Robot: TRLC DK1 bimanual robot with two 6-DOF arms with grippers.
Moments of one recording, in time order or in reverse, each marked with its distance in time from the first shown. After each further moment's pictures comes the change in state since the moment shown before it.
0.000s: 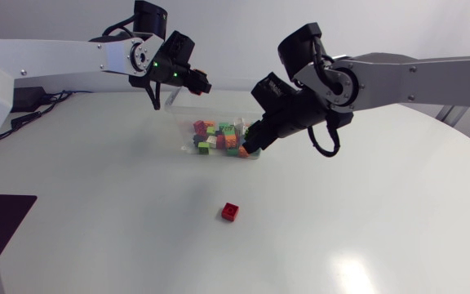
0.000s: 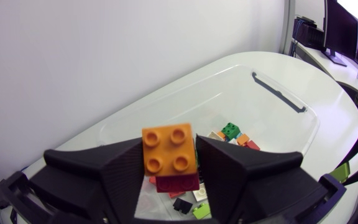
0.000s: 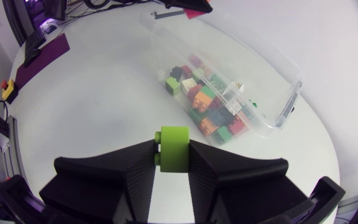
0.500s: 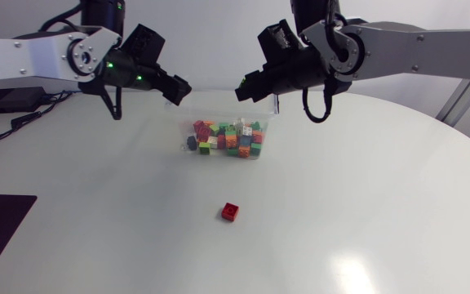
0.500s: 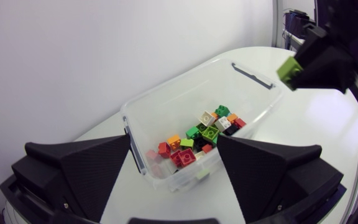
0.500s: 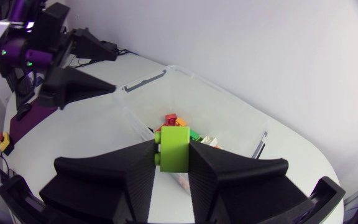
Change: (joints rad) left arm 0.032 -0.392 -0.405 0.021 0.002 0.084; right arm -0.037 0.044 0.158 0.172 -0.002 0.141
